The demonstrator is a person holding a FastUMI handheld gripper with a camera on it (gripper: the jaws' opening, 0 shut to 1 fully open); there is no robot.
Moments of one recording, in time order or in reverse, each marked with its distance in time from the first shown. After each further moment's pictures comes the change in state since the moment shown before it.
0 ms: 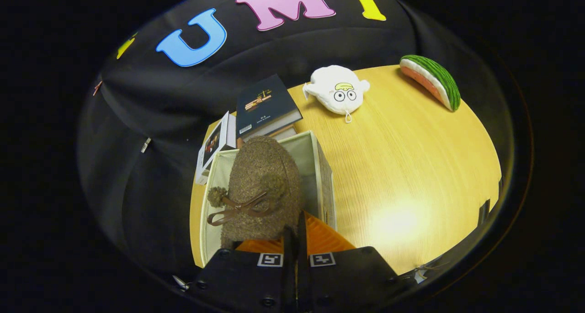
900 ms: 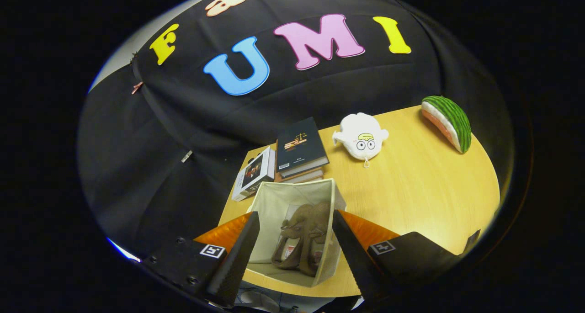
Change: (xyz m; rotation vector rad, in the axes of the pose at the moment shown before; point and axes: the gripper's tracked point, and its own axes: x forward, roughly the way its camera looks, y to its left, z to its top) arm -0.102 -0.006 0.078 -0.106 -0.256 0.197
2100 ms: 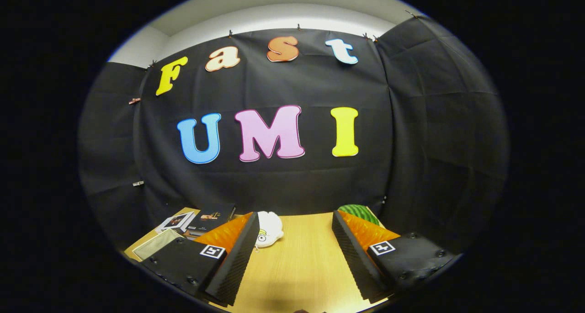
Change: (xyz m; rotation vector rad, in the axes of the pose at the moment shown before) arm -0.114 -0.214 0.176 -0.345 -0.607 -0.159
